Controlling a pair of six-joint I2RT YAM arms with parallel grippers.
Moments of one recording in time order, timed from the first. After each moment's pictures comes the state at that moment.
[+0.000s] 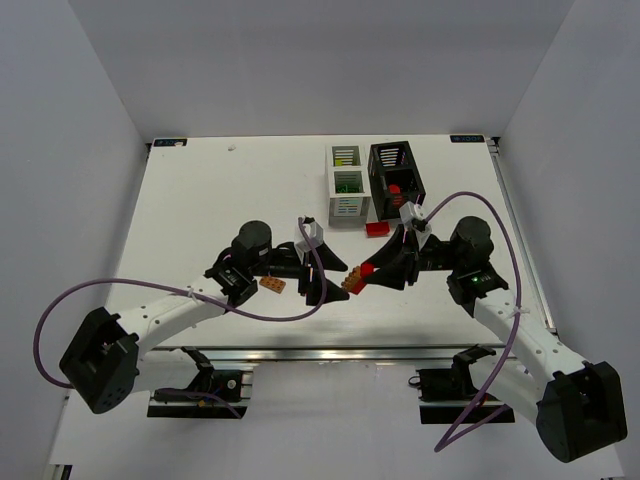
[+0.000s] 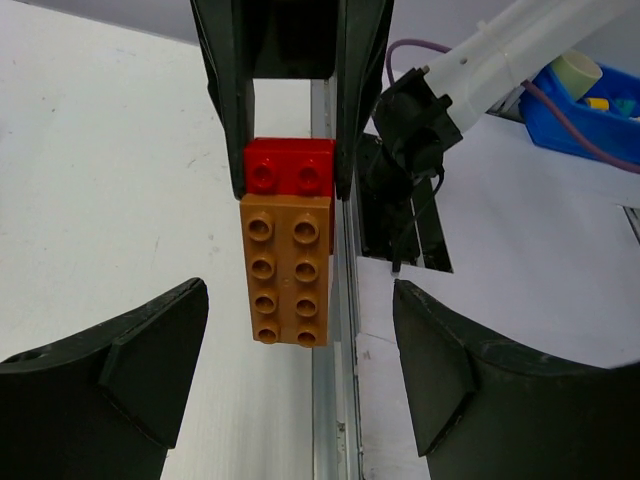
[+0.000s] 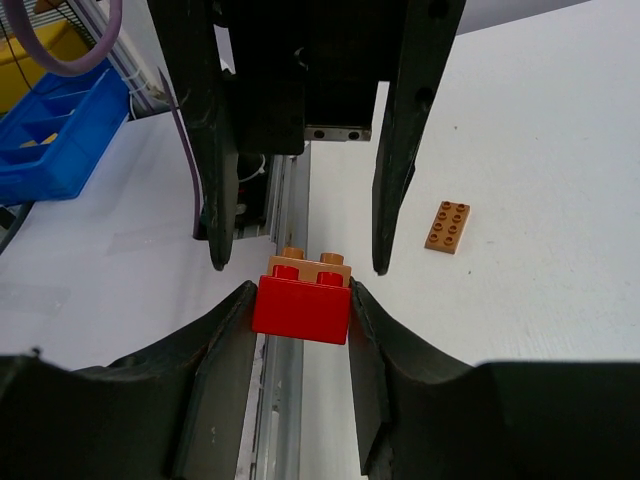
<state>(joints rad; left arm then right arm) -0.73 1.21 0.67 0.45 0.87 -0.19 0.37 0.96 0.55 0.44 -1.26 0.25</state>
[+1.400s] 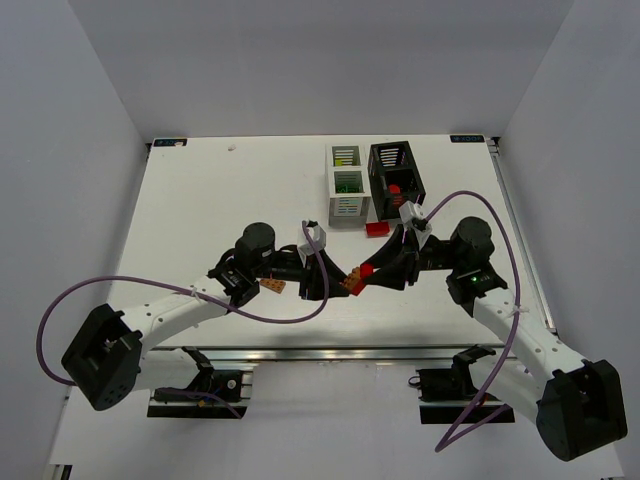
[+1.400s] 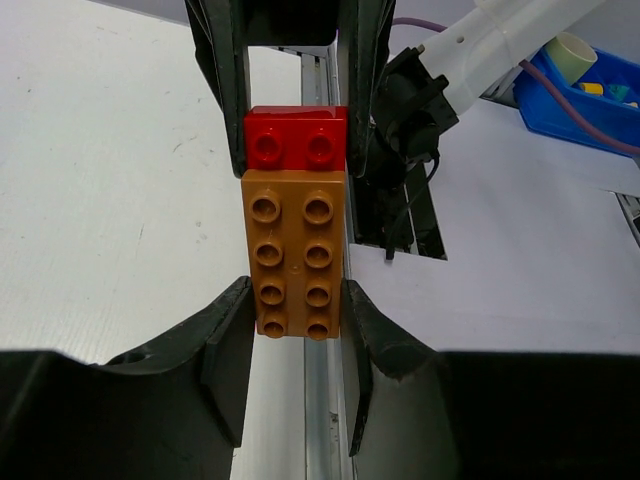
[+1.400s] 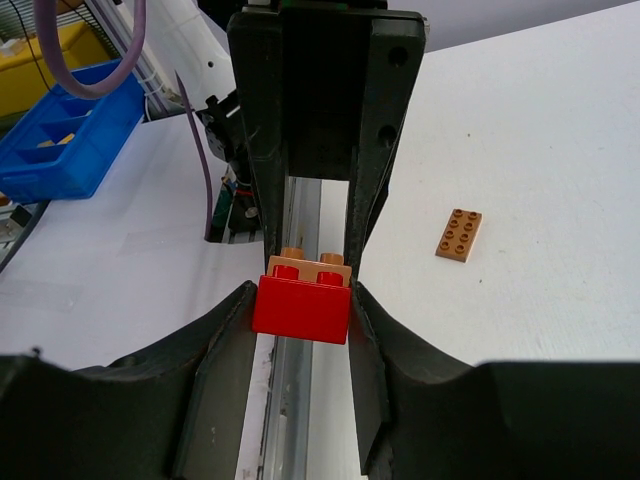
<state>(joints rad) -0.75 1.23 0.66 0.44 0.88 -0.17 0.38 0.97 0.55 0.50 -1.28 0.31</state>
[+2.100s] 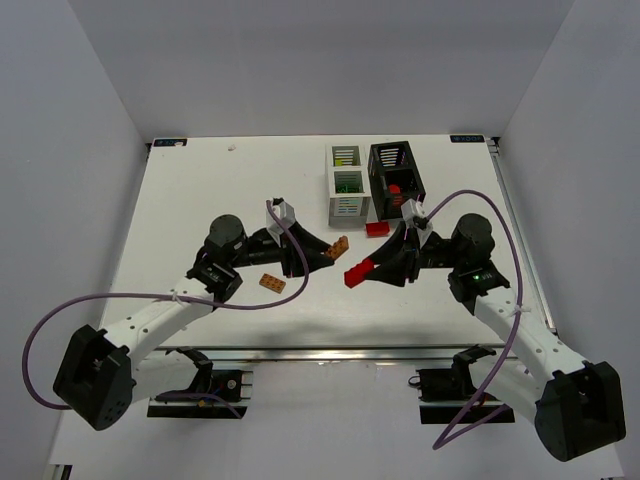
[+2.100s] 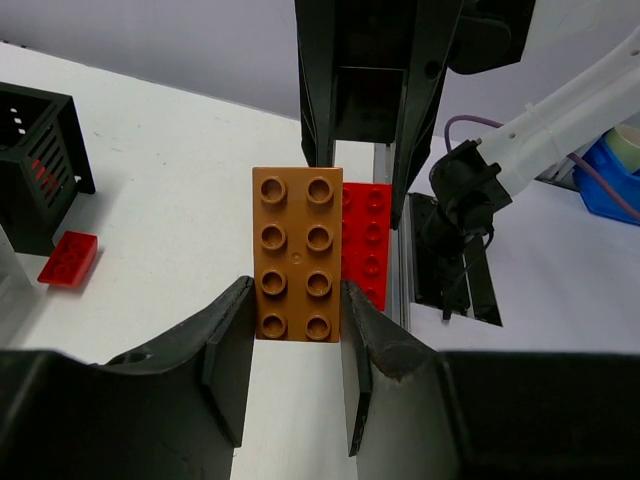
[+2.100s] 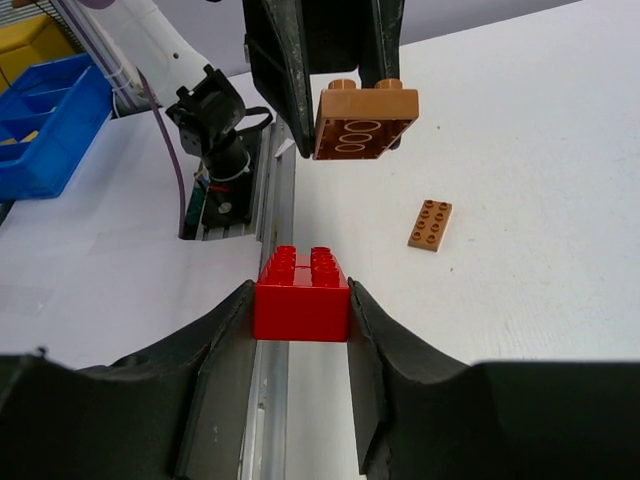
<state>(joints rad) -0.59 1.13 0.66 0.55 0.86 -0.25 0.36 0.97 0.57 0.42 -1.25 0.22</state>
